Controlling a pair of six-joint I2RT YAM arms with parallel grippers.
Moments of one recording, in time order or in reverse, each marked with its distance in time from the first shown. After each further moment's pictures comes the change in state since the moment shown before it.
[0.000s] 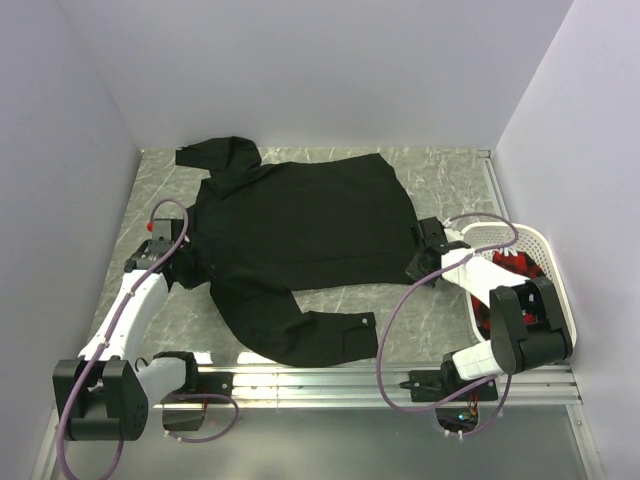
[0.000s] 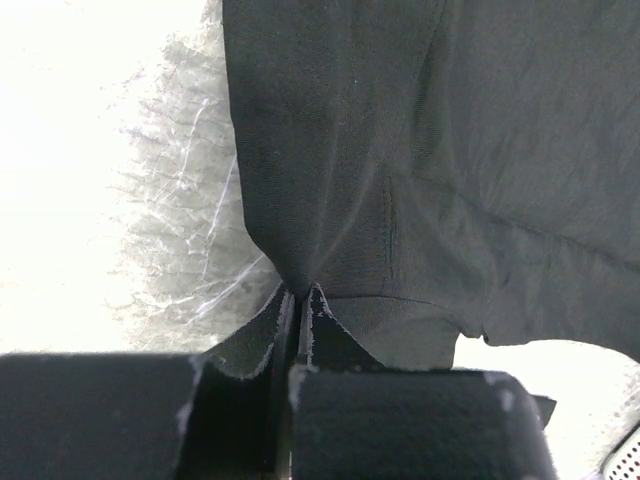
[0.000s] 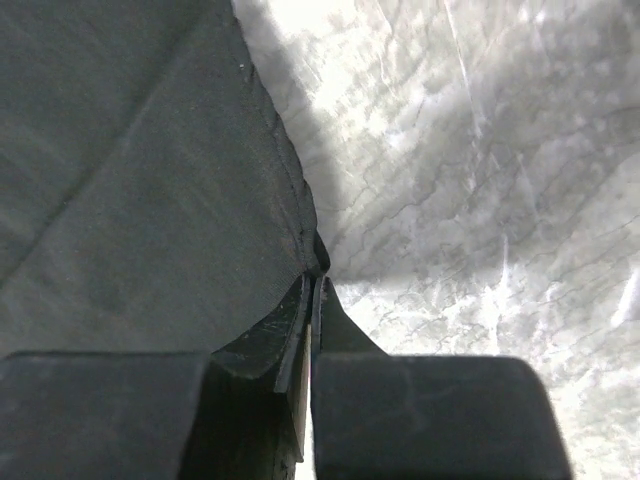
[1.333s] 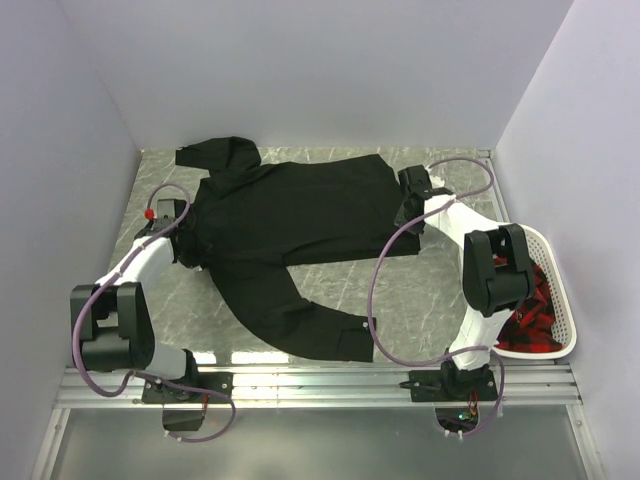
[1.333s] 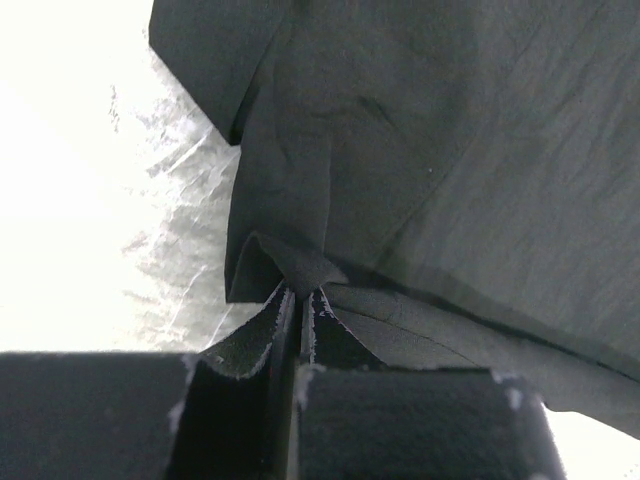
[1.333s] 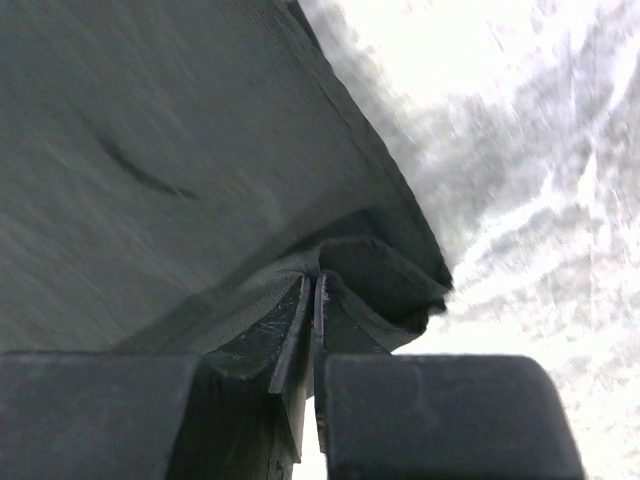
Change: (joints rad) left arm 0.066 0.345 0.100 0.221 -0.067 -0.076; right arm -0.018 0.381 0.531 -0.063 0.016 -0.187
